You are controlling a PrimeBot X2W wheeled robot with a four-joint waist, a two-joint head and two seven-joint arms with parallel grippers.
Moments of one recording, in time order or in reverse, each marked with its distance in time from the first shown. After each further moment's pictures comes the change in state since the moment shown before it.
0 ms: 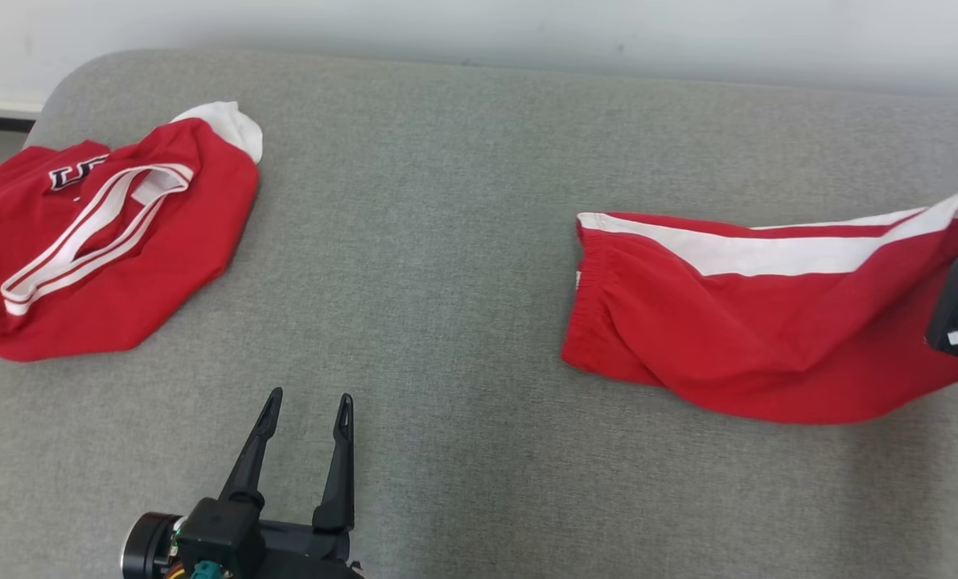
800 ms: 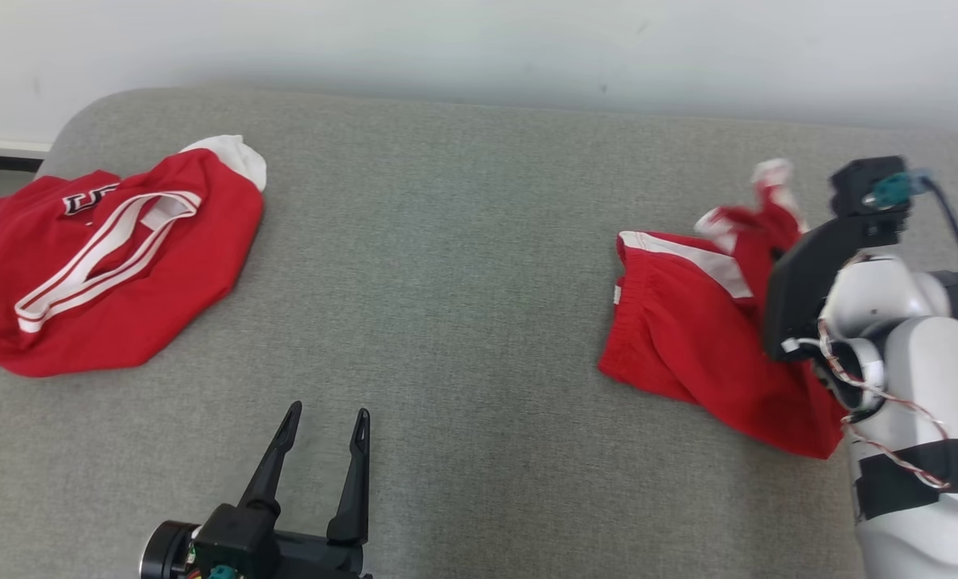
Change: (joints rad) left arm 0.005 -0.002 -0.026 0.036 -0.017 -0.016 0.000; right arm 0.005 0.117 0.279 -0.083 0.016 0.000 0.048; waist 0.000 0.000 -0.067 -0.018
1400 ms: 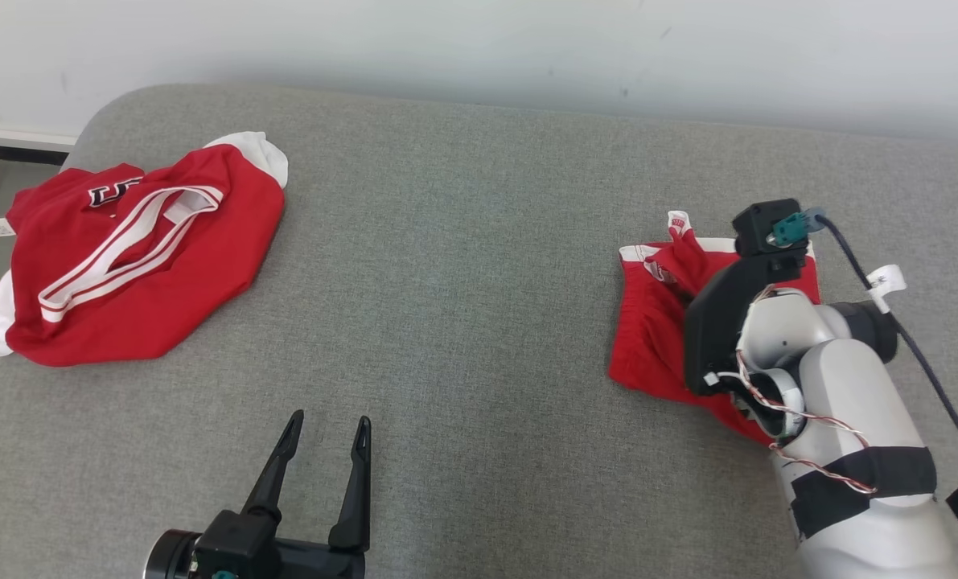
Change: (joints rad) left arm 0.012 0.000 -0.007 0.005 -0.019 0.006 0.000; right arm -0.007 0.064 0.118 0.151 0.068 0.000 -0.078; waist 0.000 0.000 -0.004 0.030
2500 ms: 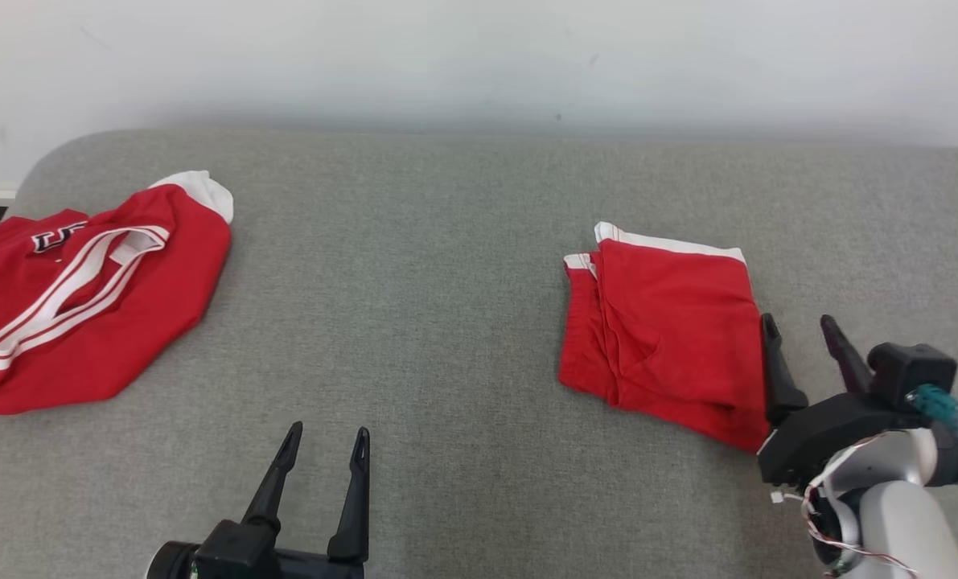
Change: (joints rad) left arm 0.021 0.000 0.002 0.005 -0.004 0.002 0.000; right arm 0.337 0.020 -0.205 -0.179 0.005 0.000 -0.644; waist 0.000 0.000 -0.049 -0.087
